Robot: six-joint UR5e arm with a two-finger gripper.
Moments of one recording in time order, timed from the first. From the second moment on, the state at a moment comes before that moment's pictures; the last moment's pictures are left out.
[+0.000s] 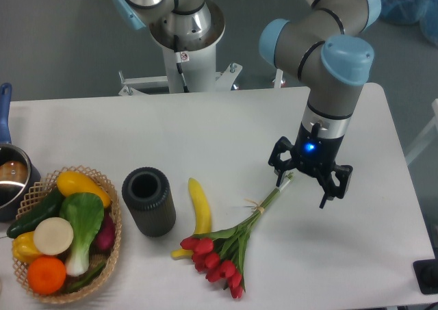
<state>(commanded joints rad) 2.67 -1.93 -1.56 -0.97 1.24 1.23</state>
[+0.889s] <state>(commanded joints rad) 2.61 -2.01 -1.59 -0.88 1.23 1.09</state>
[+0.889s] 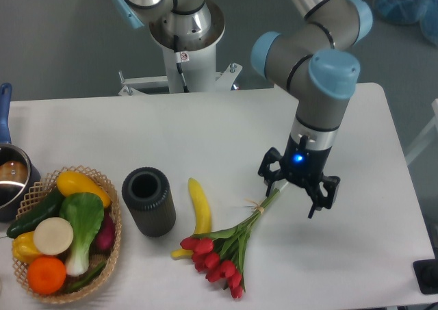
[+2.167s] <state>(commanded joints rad) 2.59 -2.14 -1.66 -0.89 1.19 1.29</state>
